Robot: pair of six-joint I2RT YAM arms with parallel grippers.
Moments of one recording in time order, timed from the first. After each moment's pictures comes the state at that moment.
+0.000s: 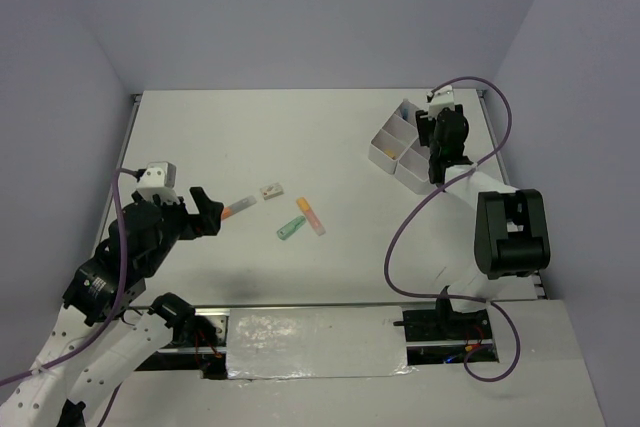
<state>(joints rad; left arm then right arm) -0.51 0.49 0.86 -0.74 -0.31 -0.40 0.03 1.61 0.89 0.47 0.25 -0.28</state>
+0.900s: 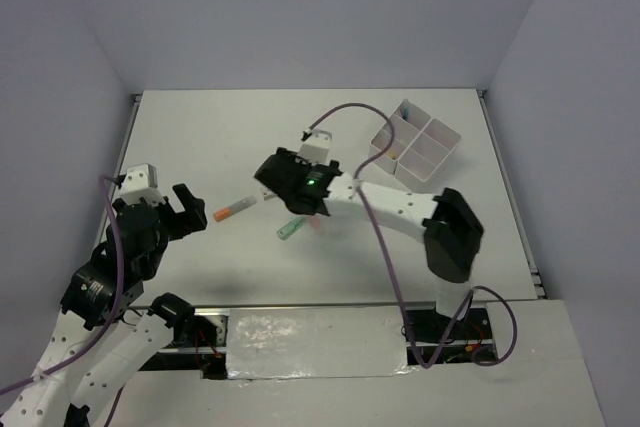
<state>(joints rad) -0.46 0.47 0.86 -0.80 -0.48 -0.46 1.01 1.79 1.48 -0.62 0.82 1.03</state>
